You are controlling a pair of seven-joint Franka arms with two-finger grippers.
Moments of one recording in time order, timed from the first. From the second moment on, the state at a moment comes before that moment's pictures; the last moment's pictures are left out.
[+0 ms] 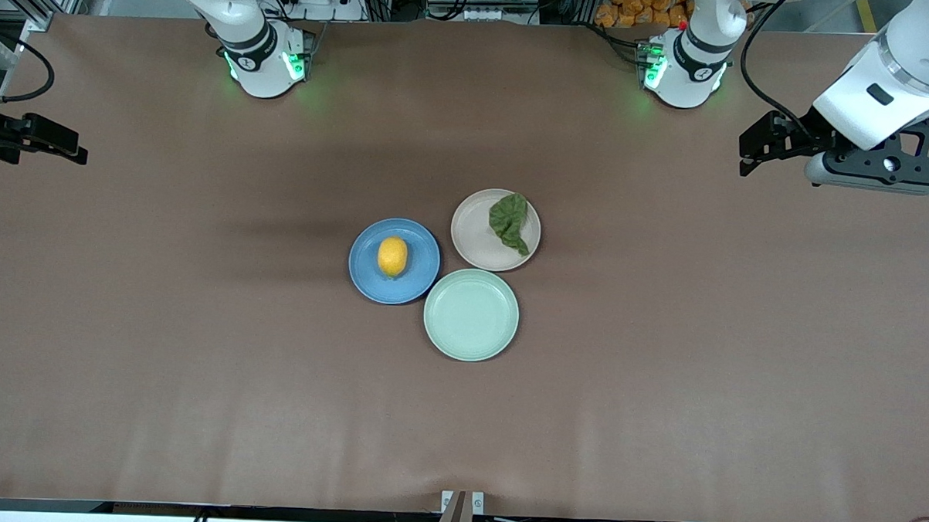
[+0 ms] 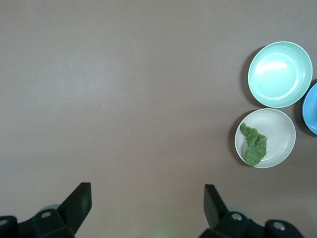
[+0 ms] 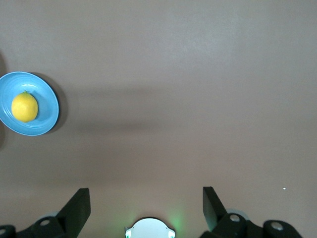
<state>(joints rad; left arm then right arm) -0.14 -0.01 -0.10 -1.53 -0.03 1.52 -0.12 0.09 0.06 -0.16 -1.46 0.02 1.36 -0.08</state>
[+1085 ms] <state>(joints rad) -0.14 0.01 -0.10 -1.53 -0.03 1.52 -0.12 0.08 0.06 -0.16 -1.46 0.02 1.36 -0.08</state>
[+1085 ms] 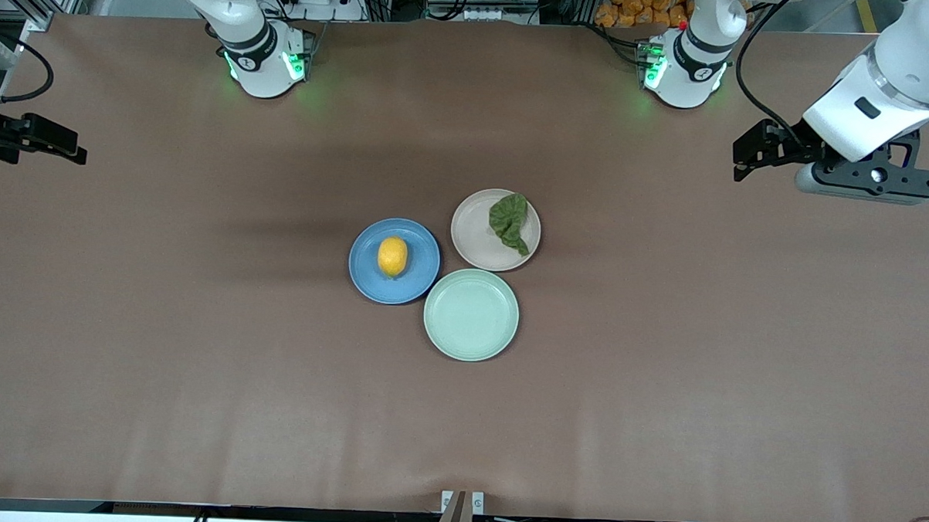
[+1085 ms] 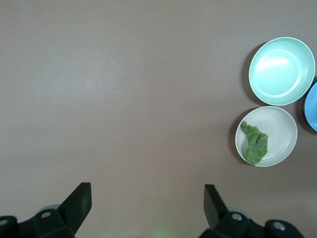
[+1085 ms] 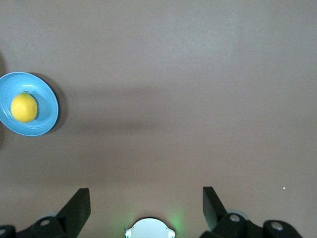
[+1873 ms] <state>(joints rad) -0.16 0.07 -0.13 -1.53 -0.03 1.58 -0.13 0.08 0.06 -0.16 -1.46 0.02 1.36 -0.08</state>
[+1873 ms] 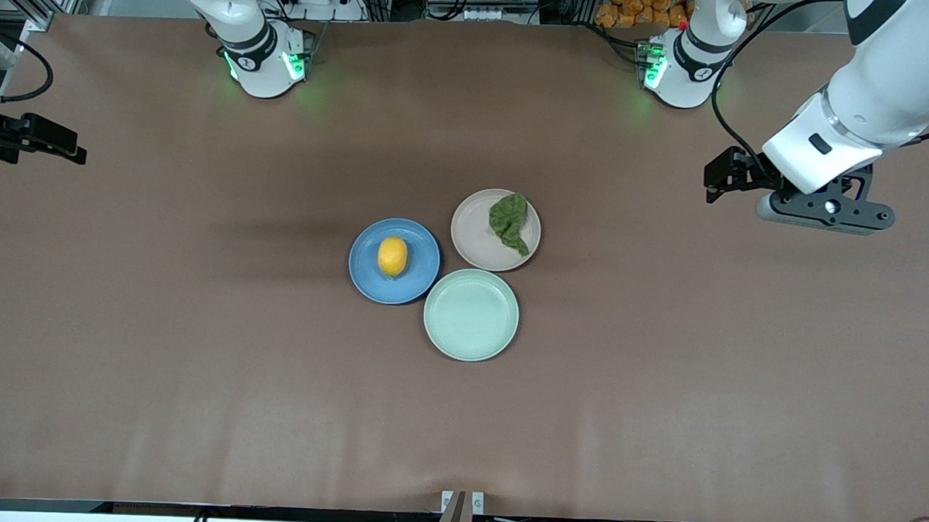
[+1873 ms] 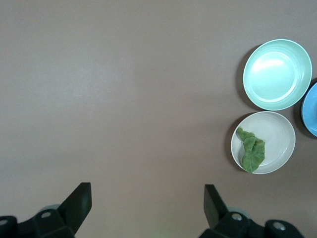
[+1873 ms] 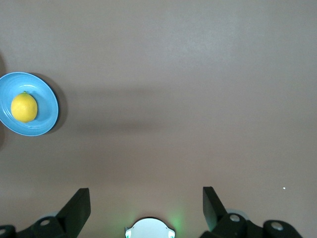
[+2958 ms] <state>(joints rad) -0.26 0.14 -0.14 -1.53 -0.06 1.61 -0.24 0.09 0.06 -0.16 -1.46 0.02 1.35 -0.08</state>
